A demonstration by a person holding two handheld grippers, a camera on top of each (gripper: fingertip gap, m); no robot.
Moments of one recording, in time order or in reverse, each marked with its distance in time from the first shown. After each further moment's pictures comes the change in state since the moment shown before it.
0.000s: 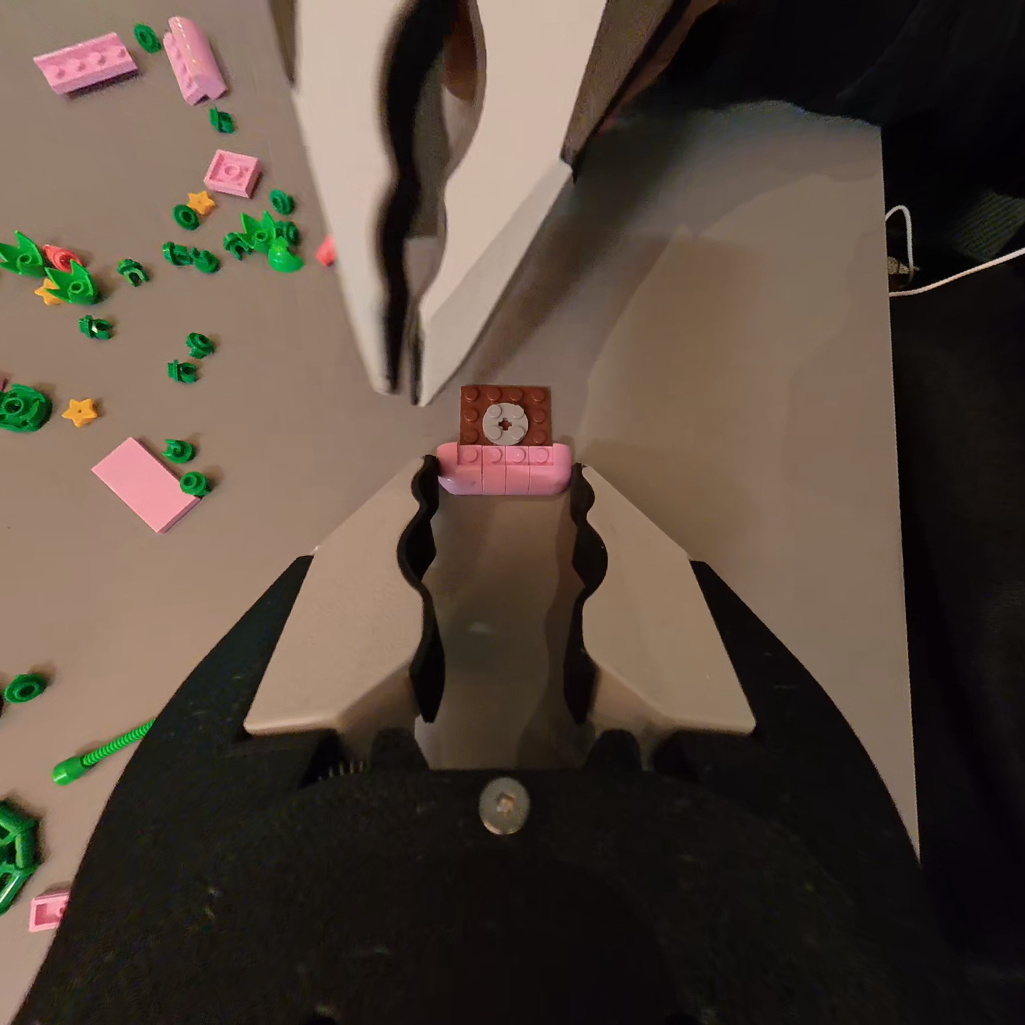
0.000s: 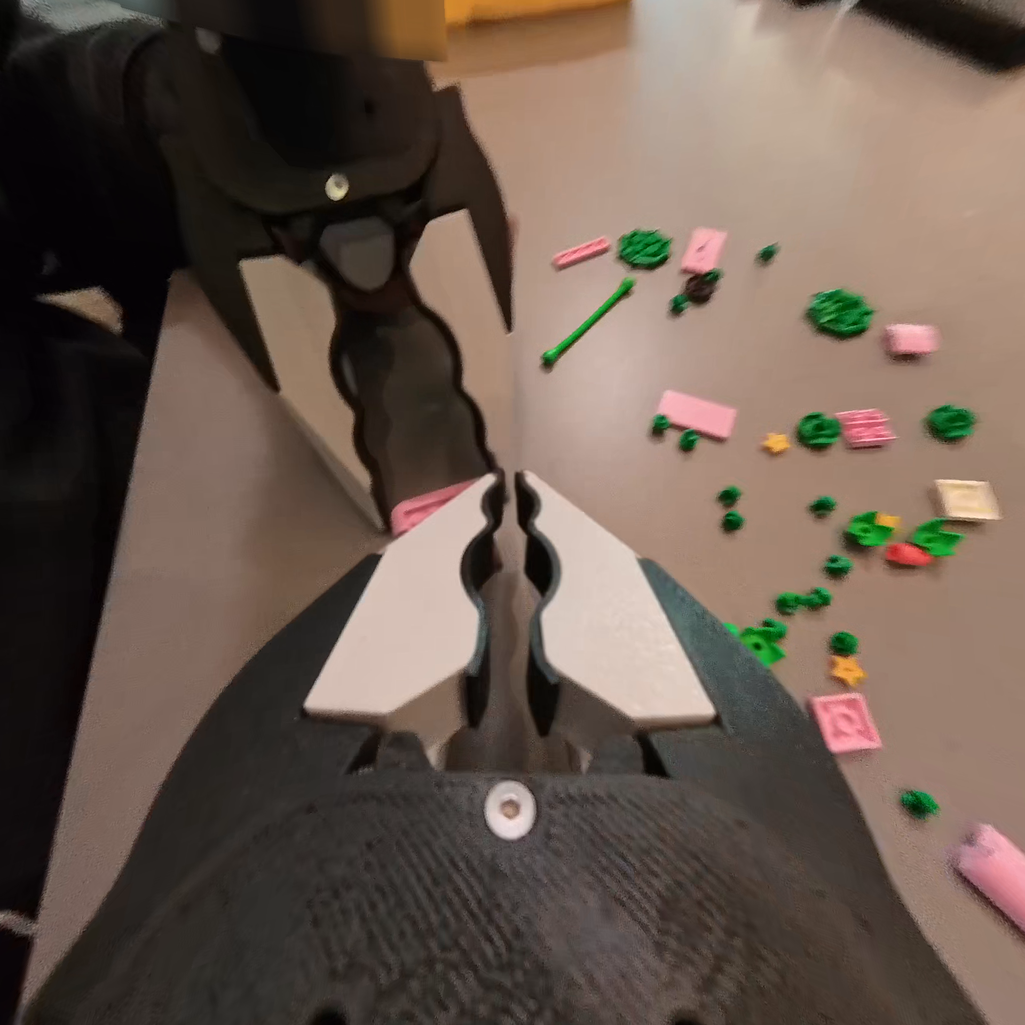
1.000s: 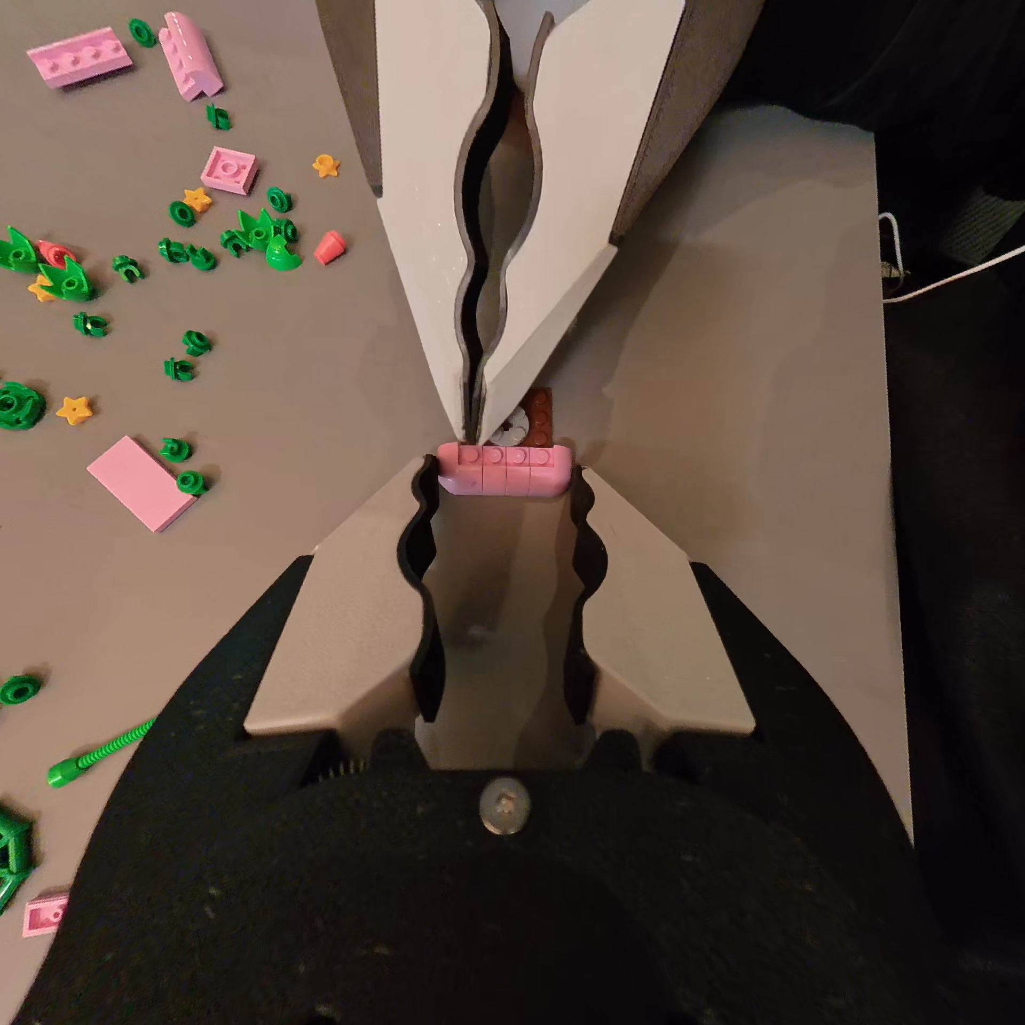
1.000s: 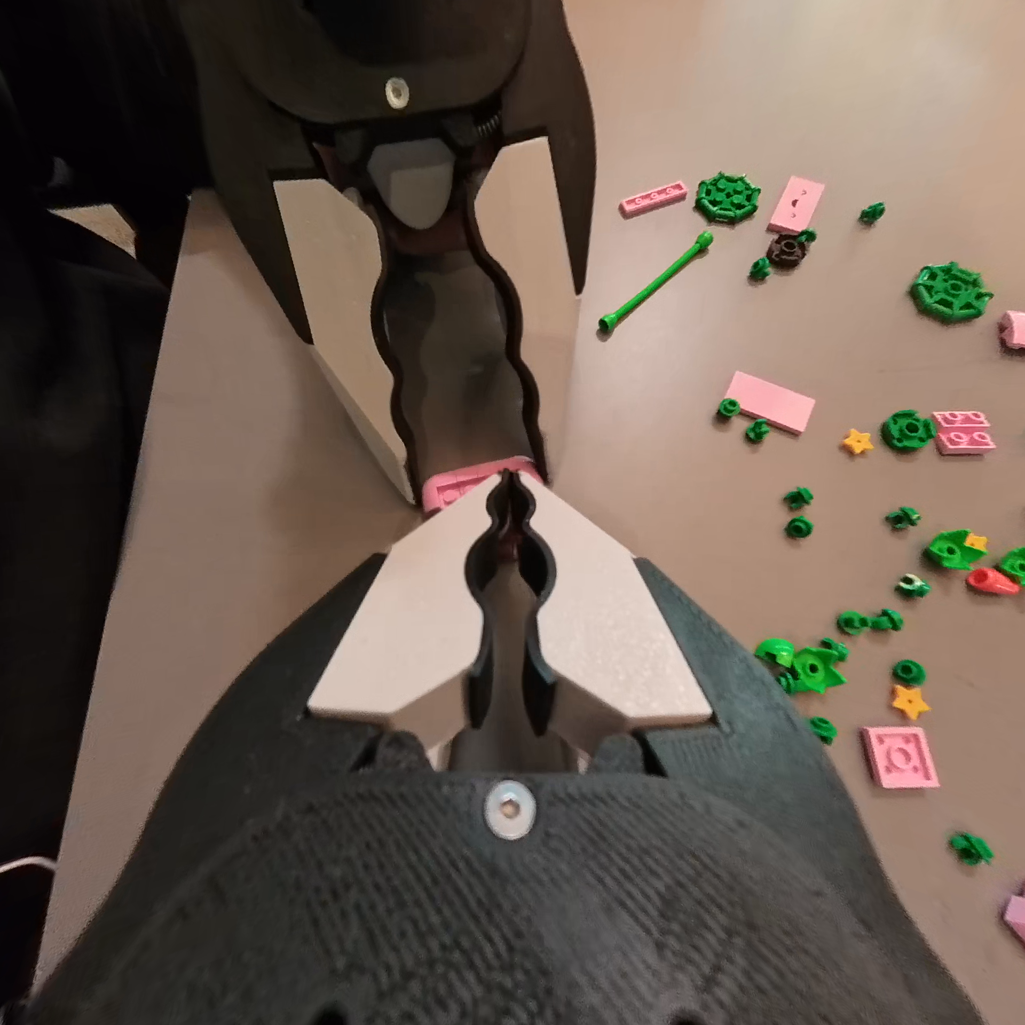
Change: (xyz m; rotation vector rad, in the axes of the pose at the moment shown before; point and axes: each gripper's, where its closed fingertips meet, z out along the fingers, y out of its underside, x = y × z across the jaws) left arm 0.000 0.000 0.000 0.002 0.011 -0.008; right arm -0.016 0.014 0.010 -0.096 -0.051 -0.056
